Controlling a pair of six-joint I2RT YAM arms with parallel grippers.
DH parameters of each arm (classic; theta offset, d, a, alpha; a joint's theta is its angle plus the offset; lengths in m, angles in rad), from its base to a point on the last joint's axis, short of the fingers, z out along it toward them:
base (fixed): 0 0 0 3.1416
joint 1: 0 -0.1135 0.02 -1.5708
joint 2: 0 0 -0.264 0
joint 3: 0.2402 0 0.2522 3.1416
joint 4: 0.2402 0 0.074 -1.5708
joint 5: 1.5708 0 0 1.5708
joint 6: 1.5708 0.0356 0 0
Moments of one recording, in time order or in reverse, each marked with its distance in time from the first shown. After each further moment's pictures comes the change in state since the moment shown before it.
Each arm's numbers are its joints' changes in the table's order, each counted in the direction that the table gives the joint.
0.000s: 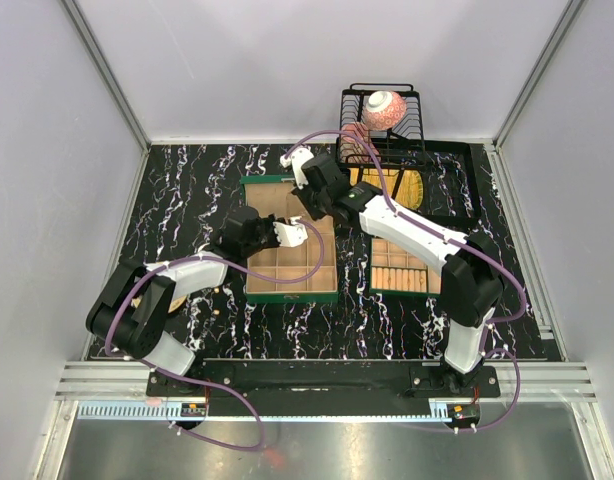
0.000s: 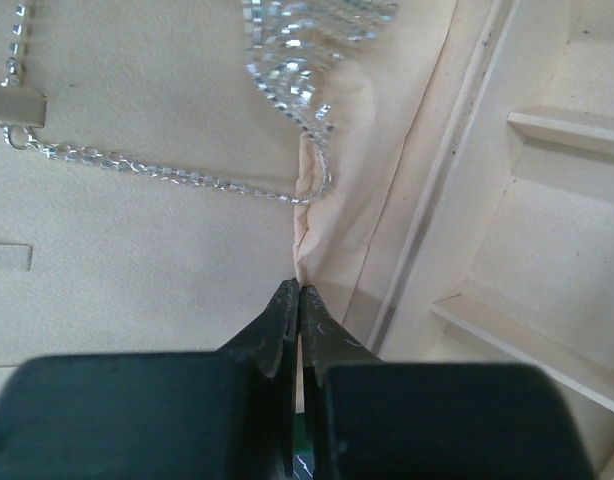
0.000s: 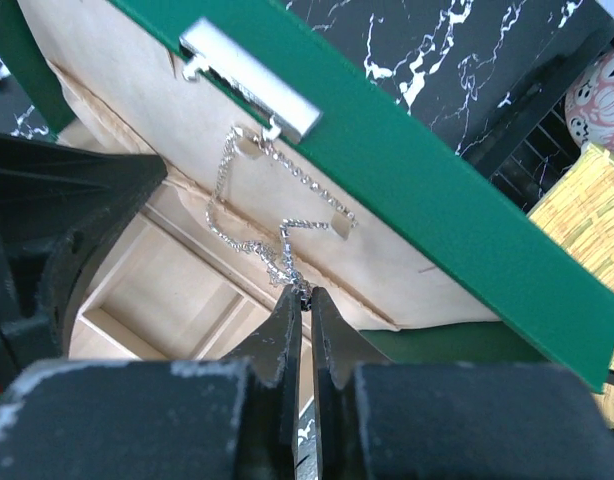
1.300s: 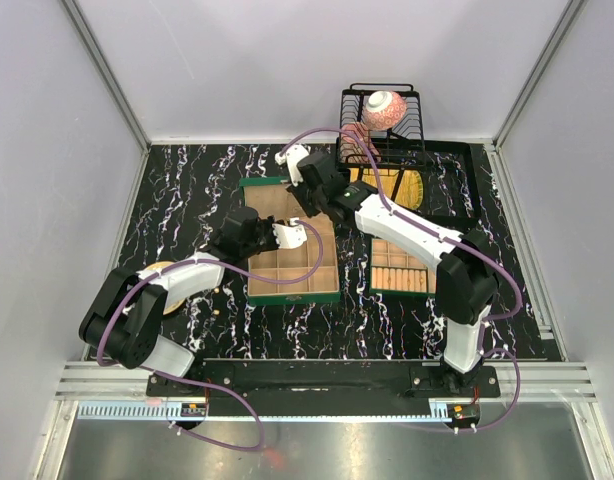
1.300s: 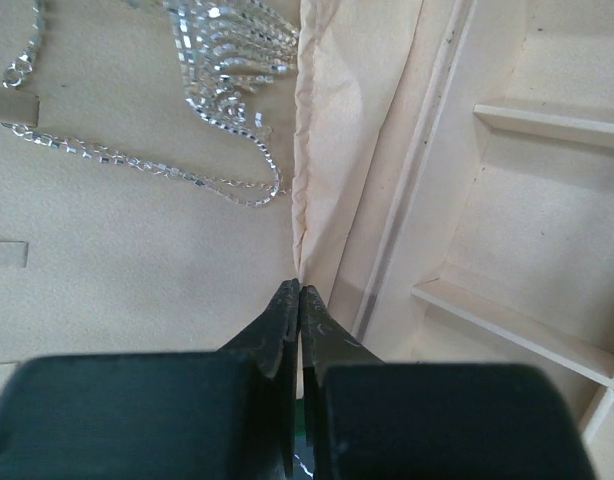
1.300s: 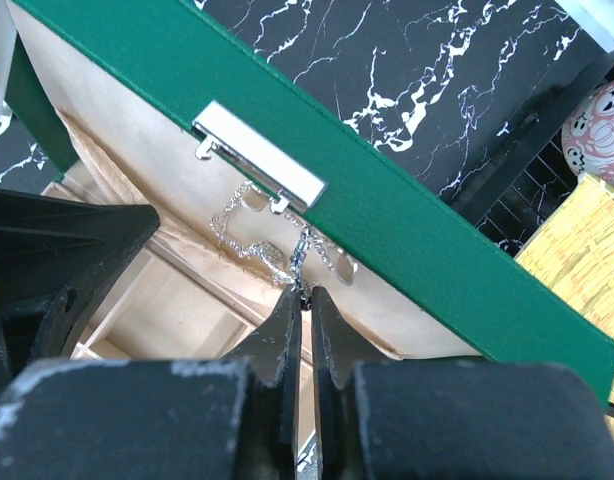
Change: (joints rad) left arm 0.010 0.060 0.006 0.109 0.008 -0.024; right arm -0.007 -0.031 0.061 -0.014 0.000 -0.005
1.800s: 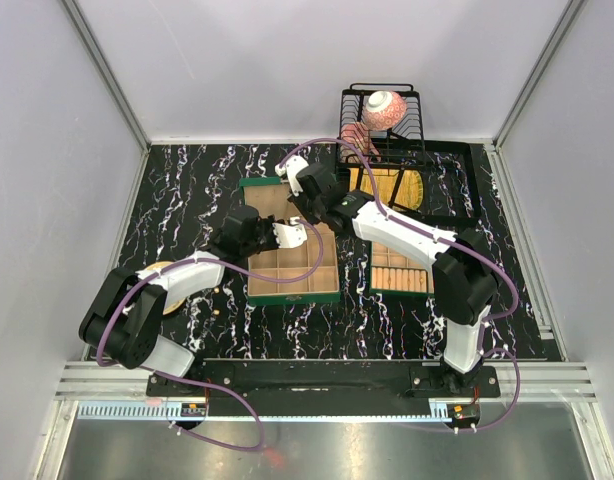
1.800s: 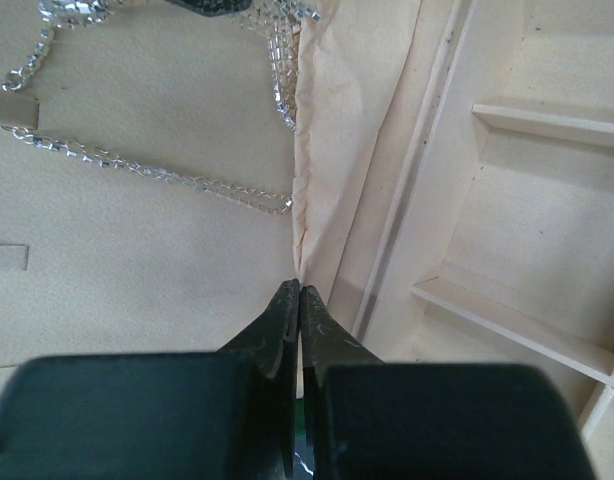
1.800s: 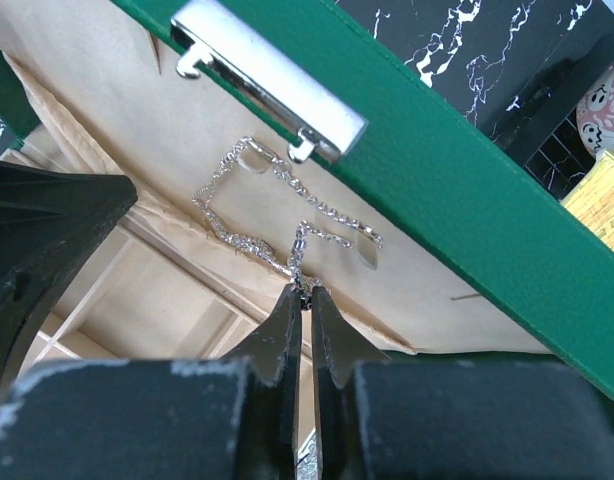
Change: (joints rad) left arm 0.000 0.001 0.014 0.025 0.000 0.000; right arm -0.014 0.000 -0.100 -0.066 0.034 -0.021
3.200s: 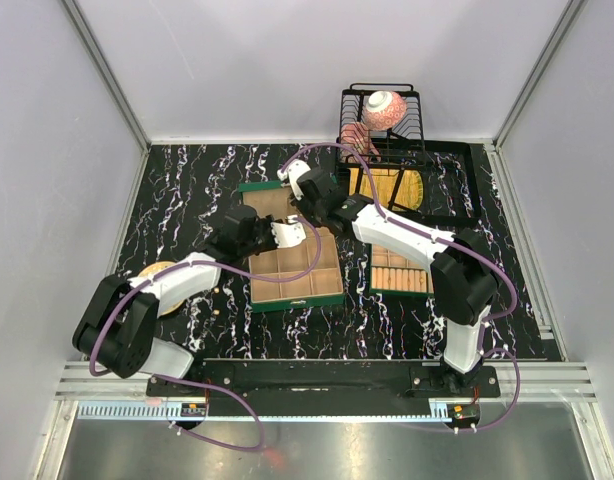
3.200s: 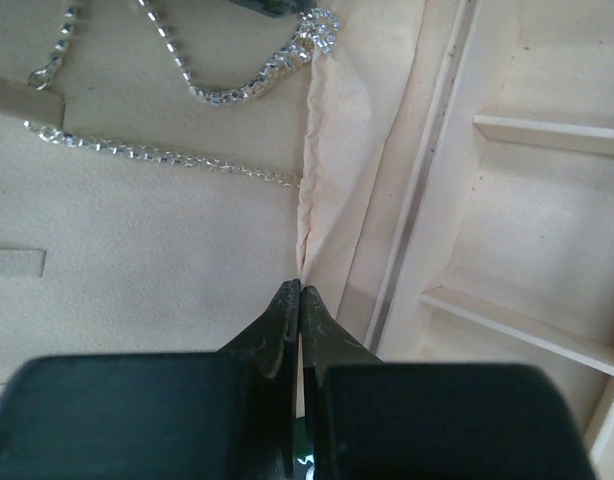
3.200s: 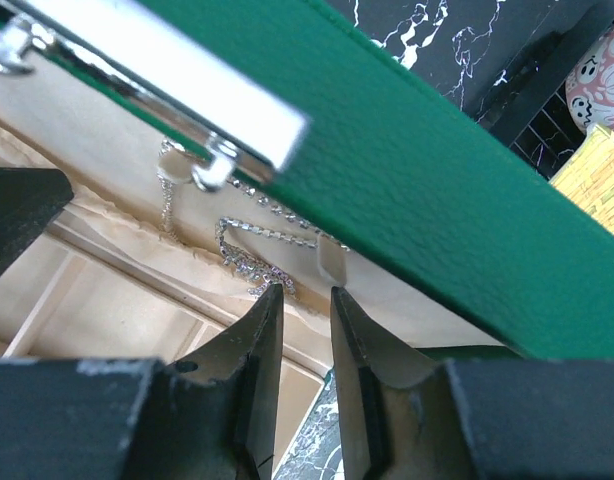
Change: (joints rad) left arm 0.003 0.045 0.006 0.063 0.008 -0.036; right arm 0.000 0.001 -0.043 -0.020 0.050 -0.009
